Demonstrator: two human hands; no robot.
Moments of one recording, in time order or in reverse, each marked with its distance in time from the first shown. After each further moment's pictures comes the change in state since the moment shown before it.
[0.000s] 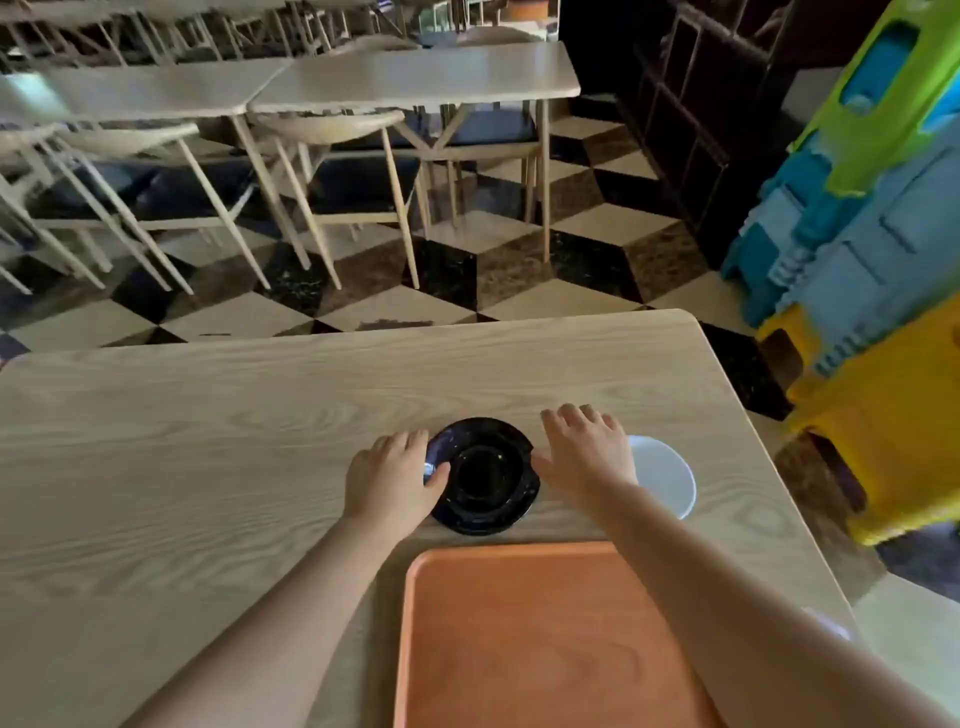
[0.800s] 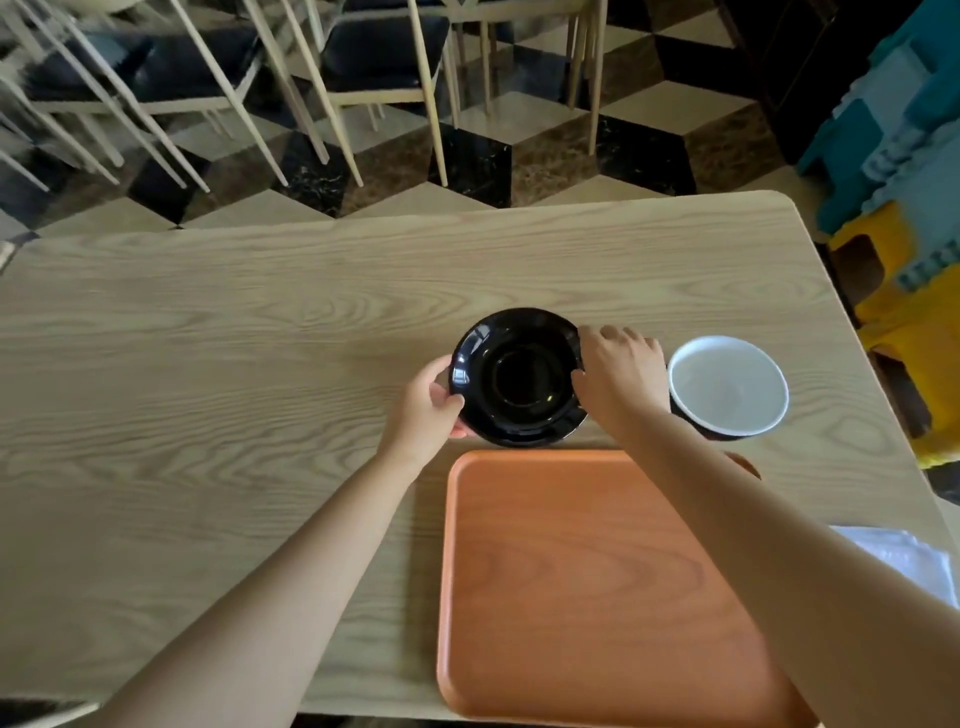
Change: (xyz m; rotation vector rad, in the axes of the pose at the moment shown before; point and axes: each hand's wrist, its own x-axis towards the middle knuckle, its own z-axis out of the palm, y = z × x) left_hand -0.025 -0.013 0.029 -1.068 -0.207 -0.595; right_hand 0.011 -0.024 0.051 0.083 0.115 0.047
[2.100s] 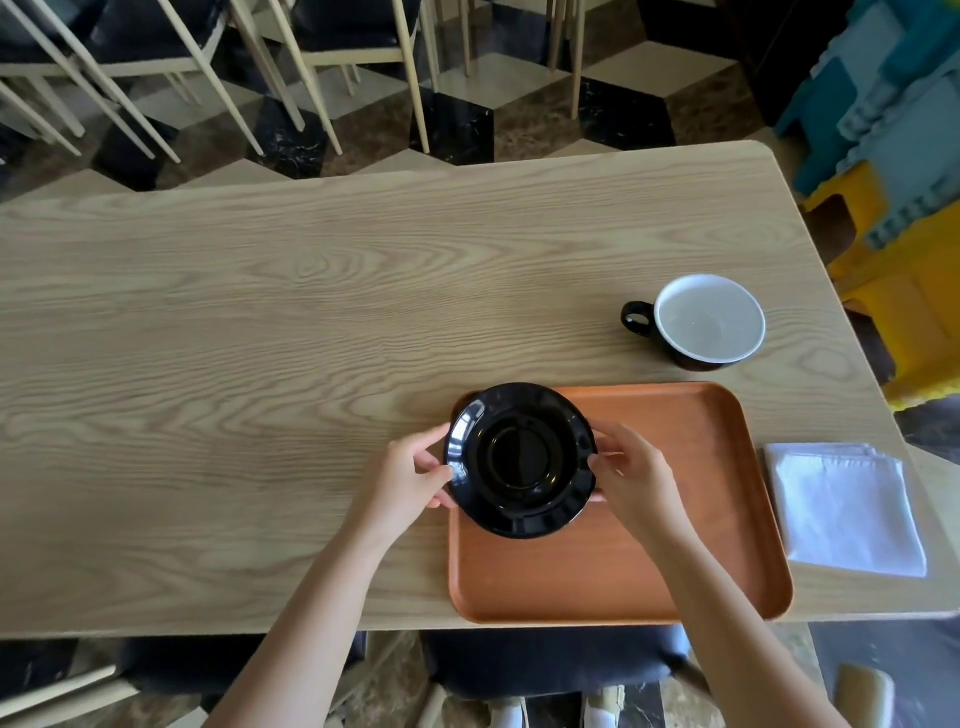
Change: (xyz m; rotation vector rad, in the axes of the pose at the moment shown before) left_hand -0.102 -0.057 -0.025 0.195 -0.177 -0.073; right_hand -0.157 0.007 0.038 1.035 -0.185 0.500
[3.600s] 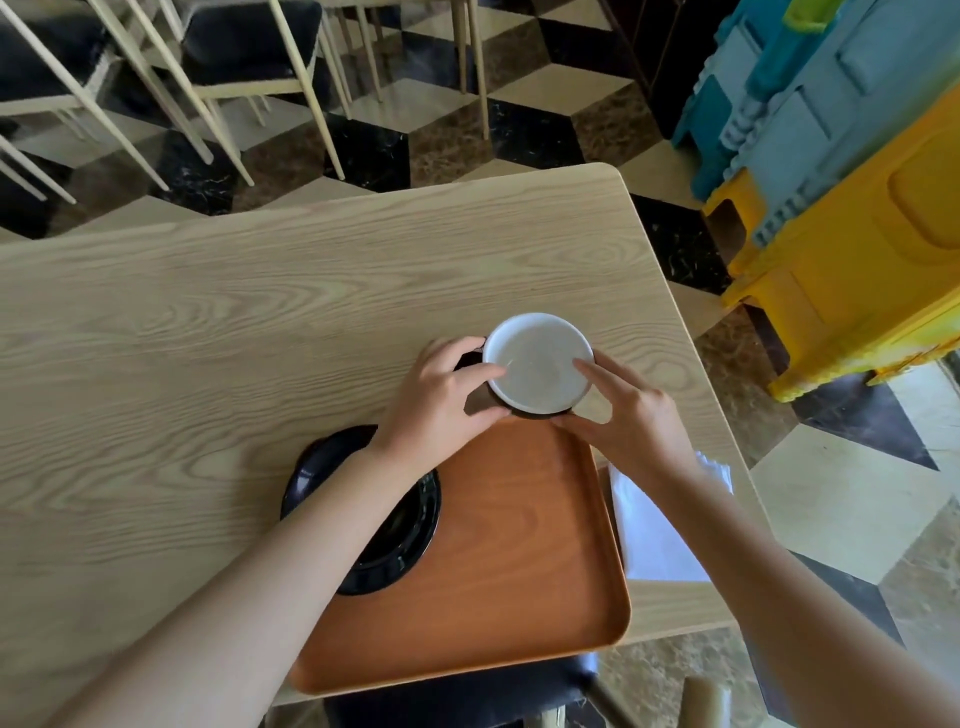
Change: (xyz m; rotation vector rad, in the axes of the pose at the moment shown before) left_hand 0.072 0.136 0.128 0.523 0.148 0.872; right_hand 0.060 -0.008 -0.153 -0.632 0.293 -0.658
